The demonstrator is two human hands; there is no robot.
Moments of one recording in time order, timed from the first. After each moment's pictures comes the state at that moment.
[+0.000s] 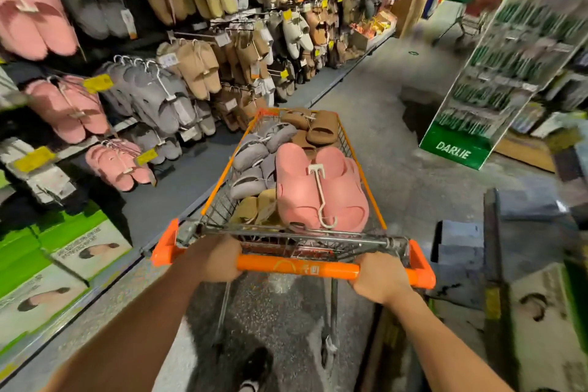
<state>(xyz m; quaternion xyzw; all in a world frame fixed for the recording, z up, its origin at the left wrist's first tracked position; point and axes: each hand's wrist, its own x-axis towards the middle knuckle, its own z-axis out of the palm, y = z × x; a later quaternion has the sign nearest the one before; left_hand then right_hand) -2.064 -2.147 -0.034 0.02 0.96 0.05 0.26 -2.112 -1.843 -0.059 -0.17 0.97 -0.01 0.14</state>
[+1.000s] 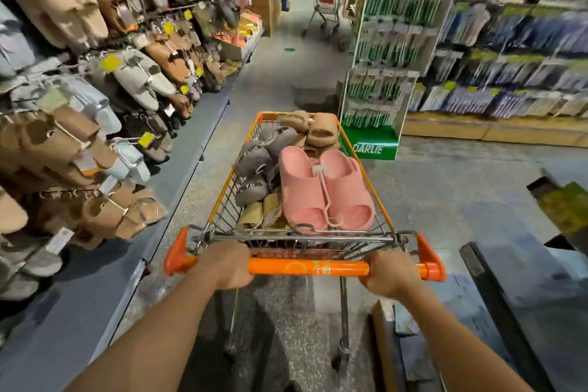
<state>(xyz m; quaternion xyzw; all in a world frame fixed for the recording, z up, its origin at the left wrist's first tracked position) -2.665 -2.046 -0.039 0.23 0.94 -0.03 0.23 -2.577 -1.754 -0.054 0.06 0.99 -0.03 0.13</state>
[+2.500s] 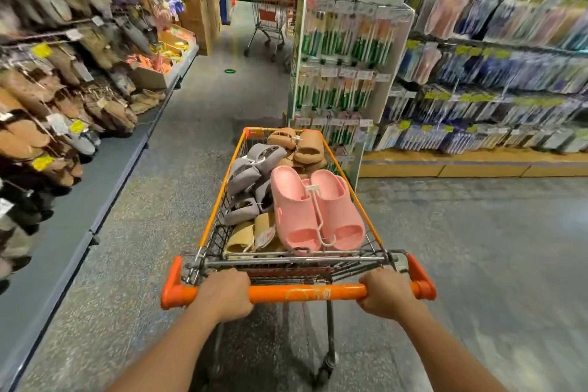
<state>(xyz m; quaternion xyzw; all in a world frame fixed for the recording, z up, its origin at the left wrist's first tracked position) -3.137 -1.692 -0.040 0.30 0.93 -0.03 0.21 -3.024 -1.420 -0.030 0.12 0.98 -0.04 0.18</state>
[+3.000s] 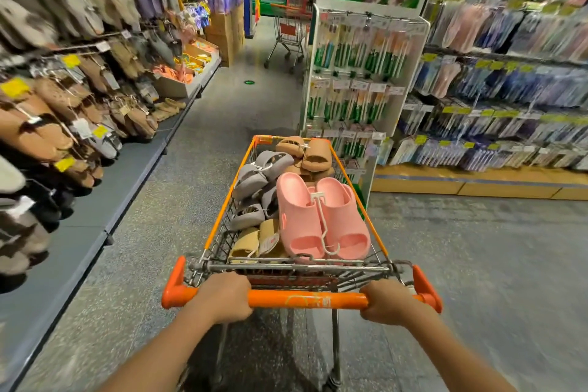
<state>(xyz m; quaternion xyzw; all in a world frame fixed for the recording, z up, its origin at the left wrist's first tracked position) -3.141 -1.668 -0.040 0.29 0.93 -0.01 0.23 -3.043 -1.386 -0.024 0.08 0.95 -0.07 0.28</state>
